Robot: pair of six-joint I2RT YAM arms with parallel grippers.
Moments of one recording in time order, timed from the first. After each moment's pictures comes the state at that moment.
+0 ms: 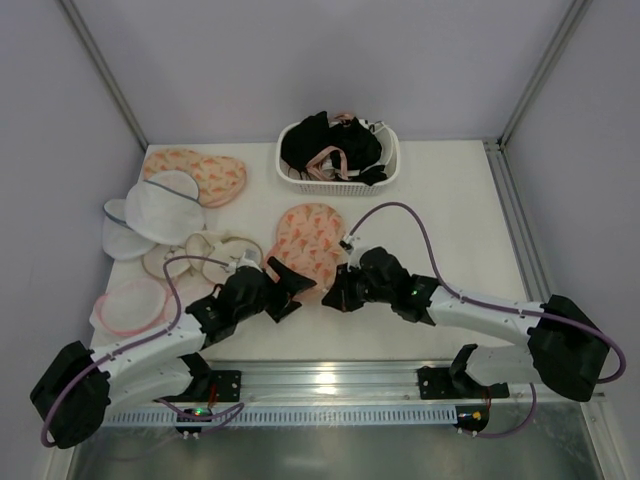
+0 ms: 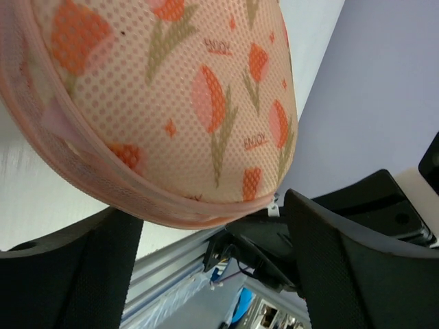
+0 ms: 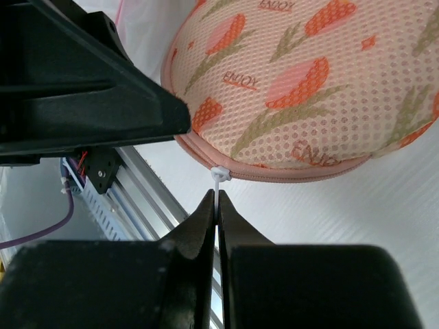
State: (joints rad) left arm -0.79 0.96 0.36 0.05 0.01 -1.47; right arm 0.90 1.25 0.61 0.06 -0.21 0.64
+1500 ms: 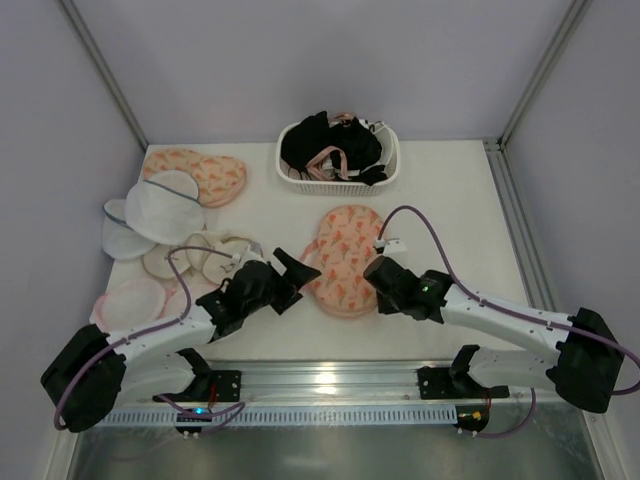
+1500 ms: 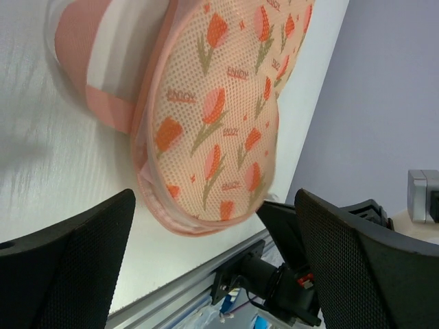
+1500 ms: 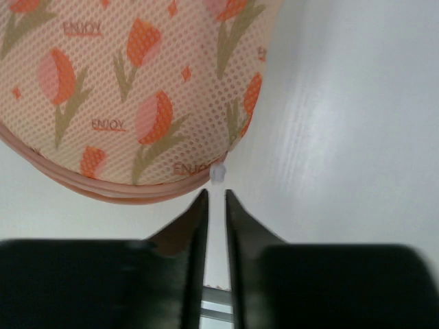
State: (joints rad) left arm -0.79 1.11 0.40 0.17 -0.08 -1.41; right arm 0.93 1.15 0.70 -0.59 0.32 0.66
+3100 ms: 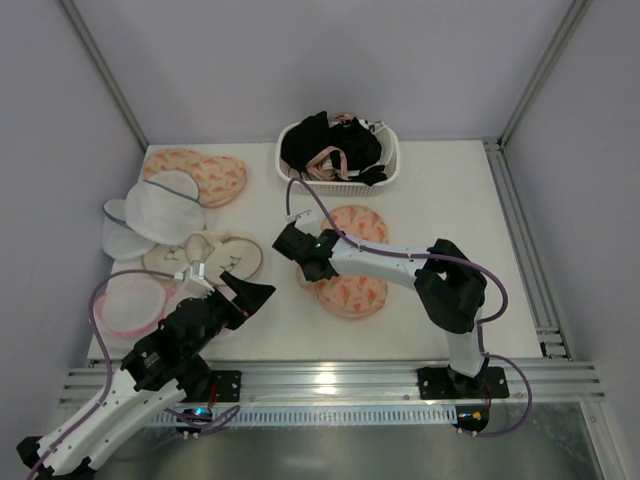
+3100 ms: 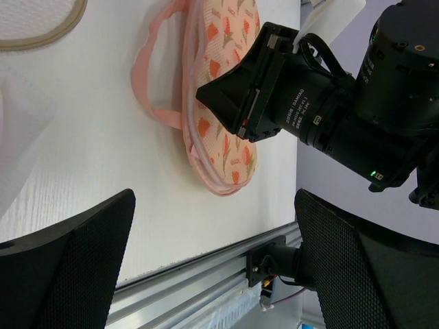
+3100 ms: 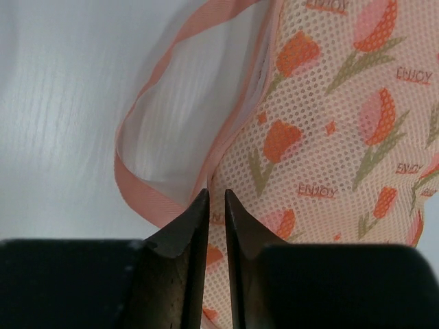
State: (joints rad) left arm -0.79 0.22 0.35 -0.48 -0.24 -1.20; right arm 1.01 1.94 1.46 -0.69 0.46 0.57
